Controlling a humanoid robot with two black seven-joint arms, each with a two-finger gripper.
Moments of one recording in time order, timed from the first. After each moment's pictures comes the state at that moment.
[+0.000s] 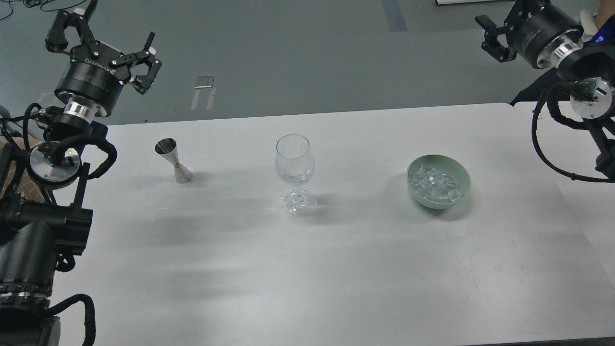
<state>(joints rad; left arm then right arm) -0.58 0.26 -1.58 -1.06 0.27 -0.31 0.10 0.99 -0.46 0.84 0.68 -0.46 0.32 0.13</state>
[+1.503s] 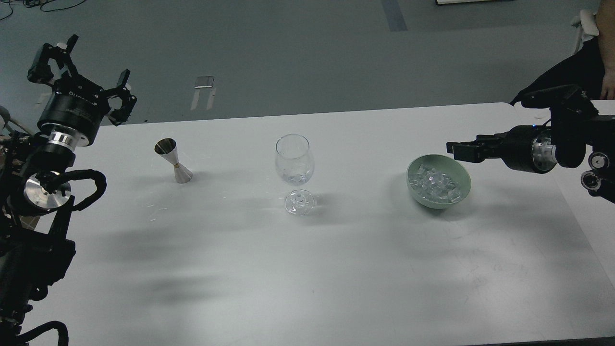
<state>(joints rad) -0.48 0.35 -1.50 -1.02 0.39 -0.31 -0.04 0.92 -0.79 0.24 1.22 -1.54 0.30 0.12</state>
